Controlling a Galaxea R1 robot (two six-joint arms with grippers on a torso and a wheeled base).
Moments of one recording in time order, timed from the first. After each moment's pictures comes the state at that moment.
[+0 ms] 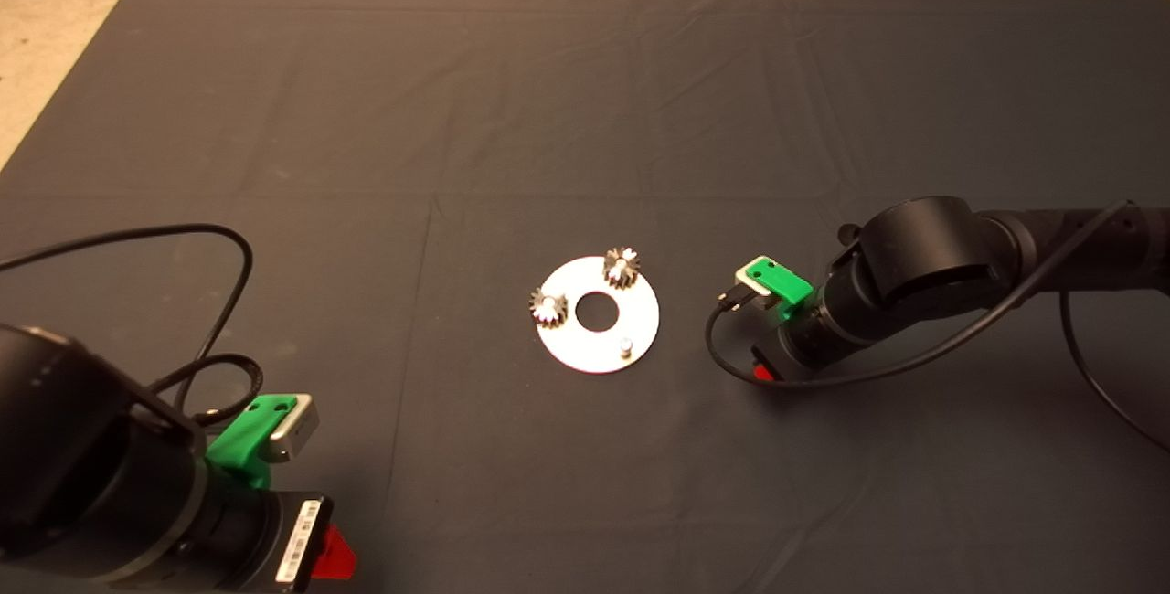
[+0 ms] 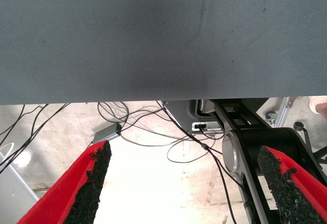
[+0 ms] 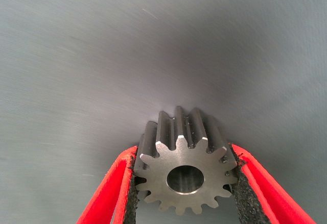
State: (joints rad) left arm -0.29 2.06 -0.36 0.23 1.53 -1.70; right arm 0.19 2.46 -0.87 -0.49 -1.54 1.04
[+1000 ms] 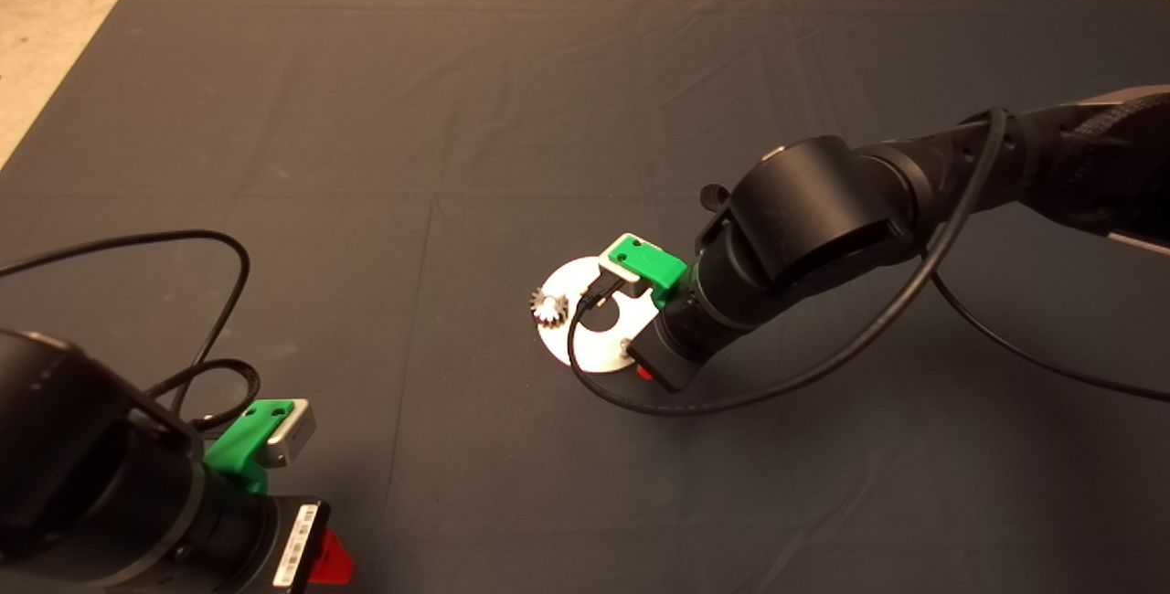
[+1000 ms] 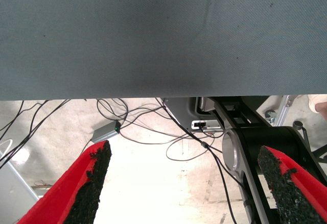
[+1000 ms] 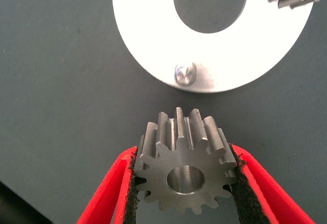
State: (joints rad) left arm -0.28 2.05 -0.36 0.23 1.53 -1.70; right arm 0.35 2.78 -0.89 -0.37 -1.53 1.12
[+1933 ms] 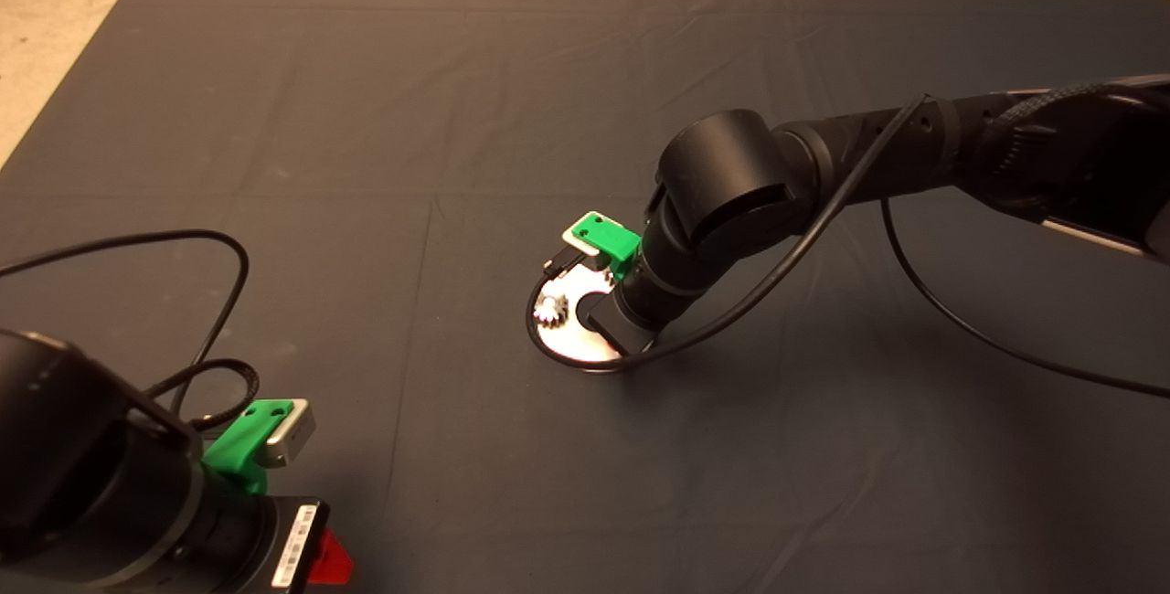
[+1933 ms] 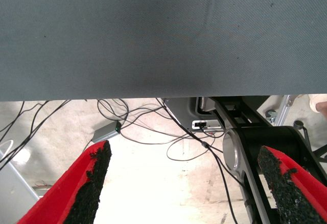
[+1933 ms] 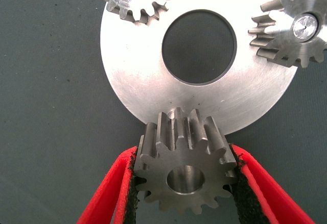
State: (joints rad) left arm -0.28 2.05 -0.36 0.23 1.53 -1.69; right arm 0.35 2.87 -1.05 -0.37 -1.53 1.06
